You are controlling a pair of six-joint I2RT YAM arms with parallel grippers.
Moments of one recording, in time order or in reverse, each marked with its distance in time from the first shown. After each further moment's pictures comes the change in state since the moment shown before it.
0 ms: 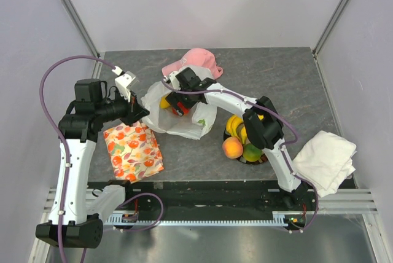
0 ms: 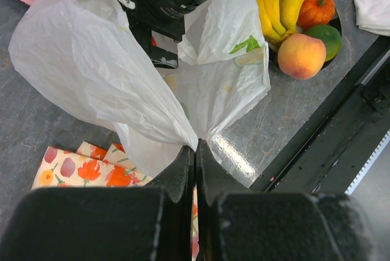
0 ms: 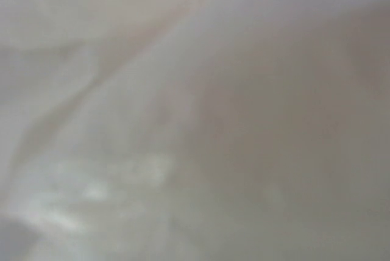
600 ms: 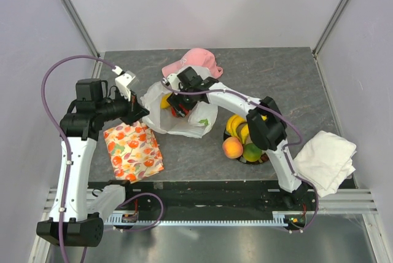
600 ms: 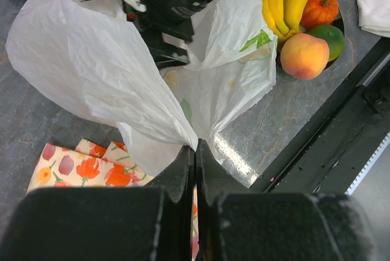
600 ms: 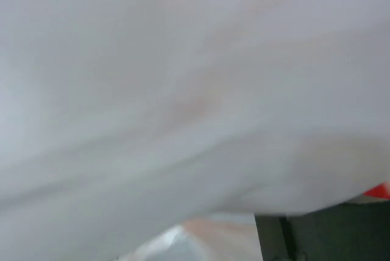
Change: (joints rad) left arm 0.011 0.008 -0.016 0.009 -0.001 -0.005; right arm -0.001 -0.007 -0.001 -0.018 -0.117 -0.059
